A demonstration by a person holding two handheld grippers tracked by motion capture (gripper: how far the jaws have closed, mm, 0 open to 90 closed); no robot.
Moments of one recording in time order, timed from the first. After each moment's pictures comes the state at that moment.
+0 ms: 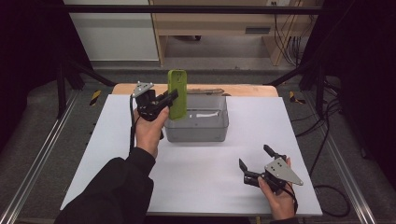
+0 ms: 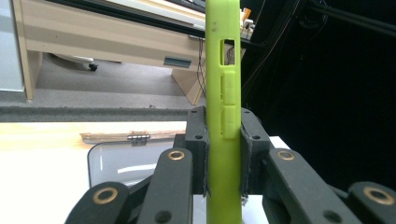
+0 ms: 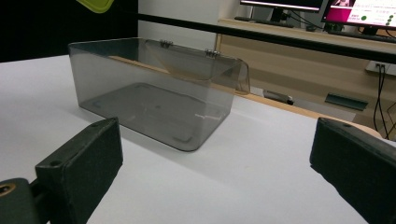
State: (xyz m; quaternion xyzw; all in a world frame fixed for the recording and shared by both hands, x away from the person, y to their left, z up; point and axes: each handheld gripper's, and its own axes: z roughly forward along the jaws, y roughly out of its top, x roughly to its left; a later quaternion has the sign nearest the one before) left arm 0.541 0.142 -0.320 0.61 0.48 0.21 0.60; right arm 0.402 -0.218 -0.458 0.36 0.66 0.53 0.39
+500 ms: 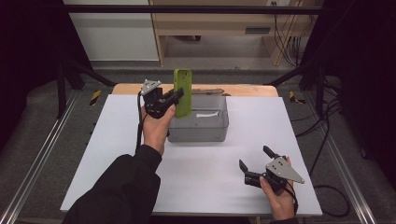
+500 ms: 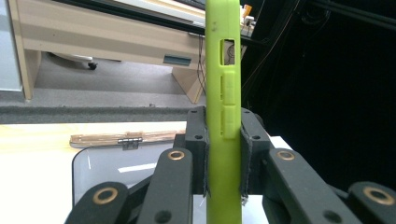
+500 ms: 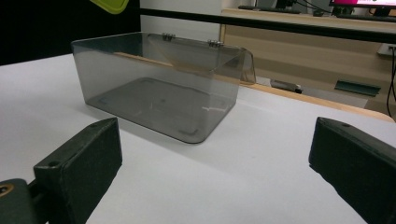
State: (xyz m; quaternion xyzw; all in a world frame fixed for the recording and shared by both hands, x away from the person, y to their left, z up) left arm 0.553 0.125 -0.323 0.62 0.48 0.21 0.58; right arm 0.403 -0.221 -0.458 0.38 0.66 0.54 0.36
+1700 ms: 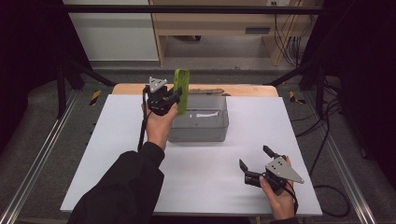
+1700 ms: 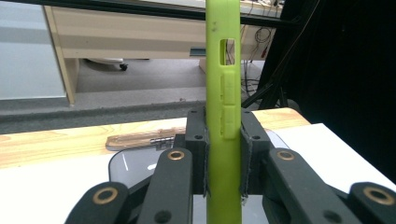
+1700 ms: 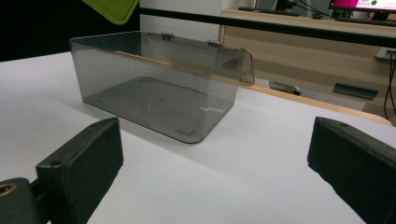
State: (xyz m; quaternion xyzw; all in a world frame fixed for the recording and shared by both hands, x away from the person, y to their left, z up) left arm 0.567 0.120 -0.329 0.65 0.48 0.27 0.53; right arm 0.405 -0.221 -0.460 0.37 0.66 0.53 0.37
